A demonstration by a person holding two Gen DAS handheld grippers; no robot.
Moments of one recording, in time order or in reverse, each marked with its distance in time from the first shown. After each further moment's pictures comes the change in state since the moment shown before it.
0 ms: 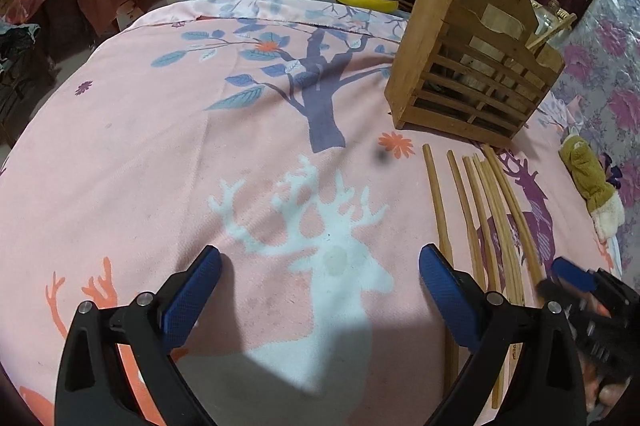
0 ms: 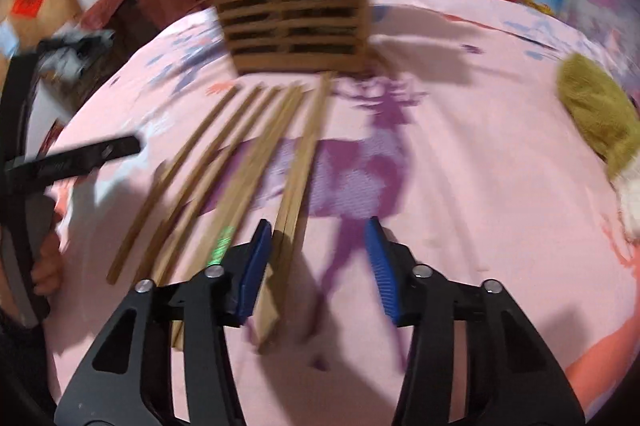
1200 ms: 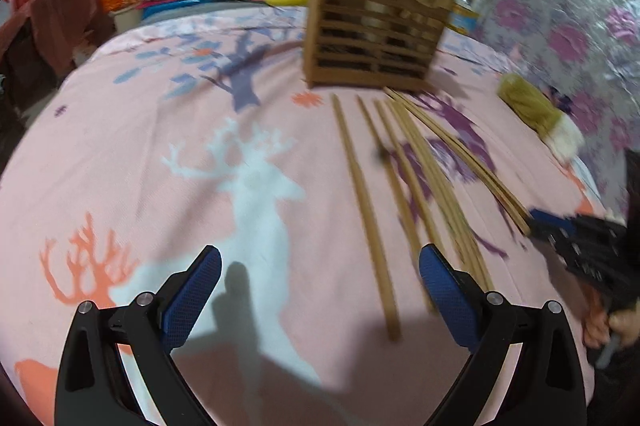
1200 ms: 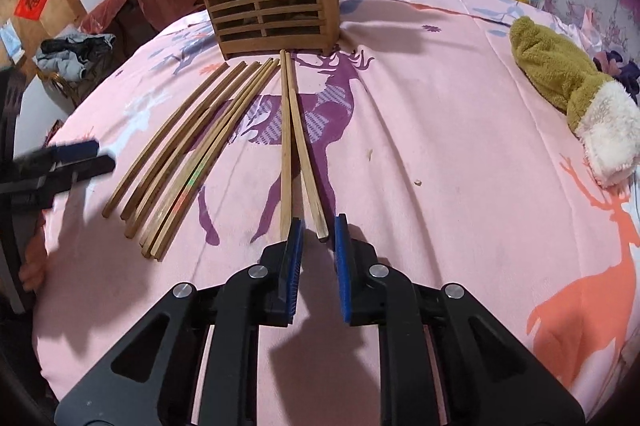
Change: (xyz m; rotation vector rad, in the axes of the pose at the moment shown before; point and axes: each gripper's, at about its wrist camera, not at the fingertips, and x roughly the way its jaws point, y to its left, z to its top) left arm -0.037 -0.040 -0.058 0.198 -0.012 -0.110; right arm -0.030 -0.025 -0.045 -0.028 -0.015 0.025
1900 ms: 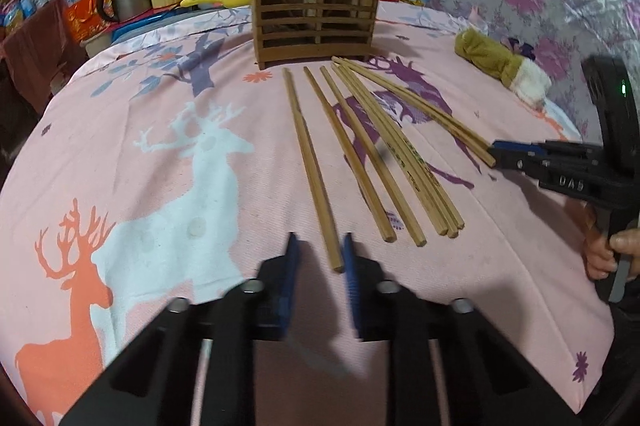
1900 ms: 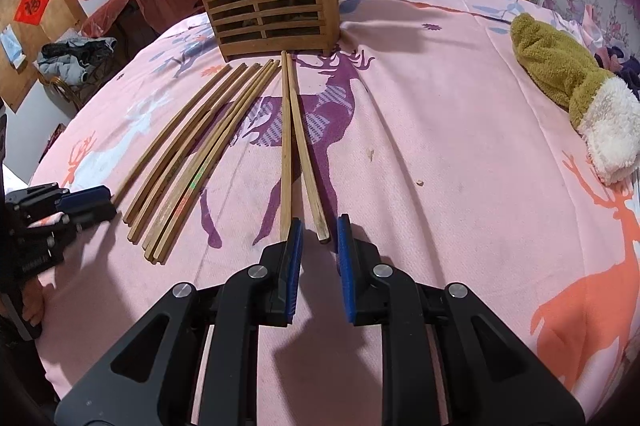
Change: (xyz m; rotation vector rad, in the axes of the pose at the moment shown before) left arm -0.011 -0.022 -0.032 0.132 -0.001 -0.028; right arm 0.001 0.001 0.000 -0.002 -0.002 -0.001
